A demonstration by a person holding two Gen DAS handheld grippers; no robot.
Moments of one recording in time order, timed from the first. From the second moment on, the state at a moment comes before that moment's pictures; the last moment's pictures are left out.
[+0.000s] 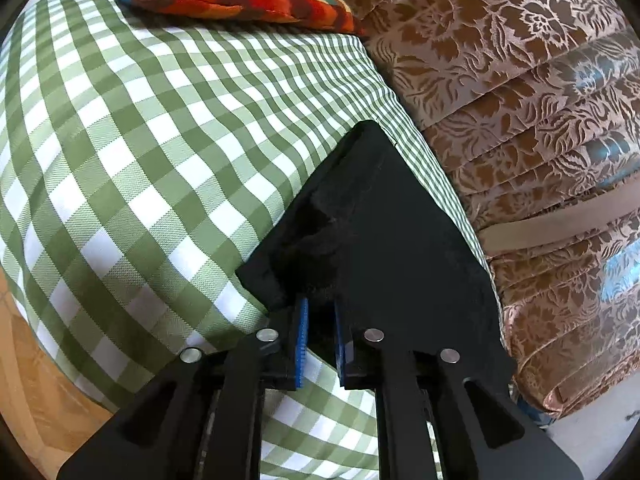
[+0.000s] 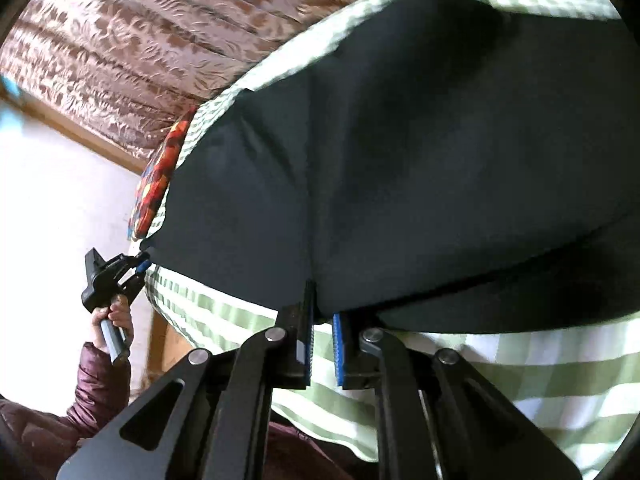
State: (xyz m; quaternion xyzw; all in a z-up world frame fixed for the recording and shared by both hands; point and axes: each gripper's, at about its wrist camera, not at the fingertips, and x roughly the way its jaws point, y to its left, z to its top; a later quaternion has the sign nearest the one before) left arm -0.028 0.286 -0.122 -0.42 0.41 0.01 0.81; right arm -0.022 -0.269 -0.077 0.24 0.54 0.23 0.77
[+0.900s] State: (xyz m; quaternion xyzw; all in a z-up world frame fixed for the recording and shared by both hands) left arm 0.019 -0.020 -0.067 -0.11 0.46 -0.31 0.82; right arm 0.037 -0.578 -0.061 0.43 0.39 -0.14 0.81
